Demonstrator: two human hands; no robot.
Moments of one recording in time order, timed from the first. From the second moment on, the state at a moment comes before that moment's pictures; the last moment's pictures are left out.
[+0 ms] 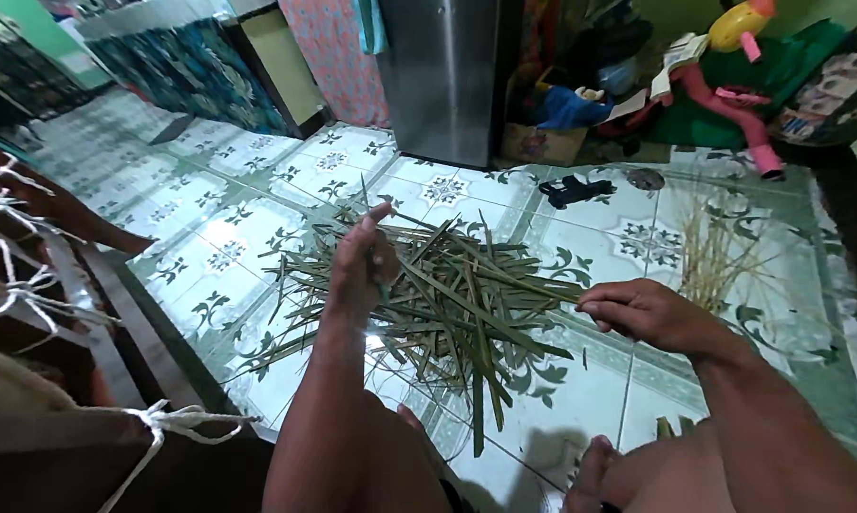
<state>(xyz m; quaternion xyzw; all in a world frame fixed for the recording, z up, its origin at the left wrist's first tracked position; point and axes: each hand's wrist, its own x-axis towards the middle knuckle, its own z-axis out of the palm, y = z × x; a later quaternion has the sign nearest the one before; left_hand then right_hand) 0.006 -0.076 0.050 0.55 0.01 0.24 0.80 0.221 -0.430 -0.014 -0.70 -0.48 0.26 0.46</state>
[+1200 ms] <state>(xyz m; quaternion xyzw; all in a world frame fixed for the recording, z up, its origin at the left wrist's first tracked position) 0.008 -0.072 0.028 0.56 0.15 0.29 0.76 0.232 -0.443 -0.018 -0.76 -0.37 0.26 0.47</state>
